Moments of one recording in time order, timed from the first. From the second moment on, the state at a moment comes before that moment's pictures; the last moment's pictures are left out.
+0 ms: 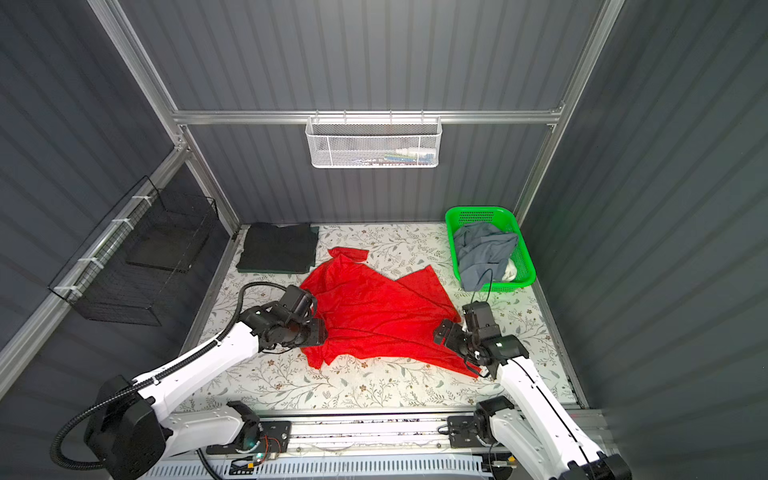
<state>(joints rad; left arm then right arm) -0.63 1.25 0.84 -0.75 0.03 -0.60 0.24 0.83 0.53 -0.69 -0.17 0.72</state>
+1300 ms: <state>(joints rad) -0.48 1.25 0.90 -0.91 -0.24 -0.54 0.28 1.32 0.59 -0.36 0.00 0.81</state>
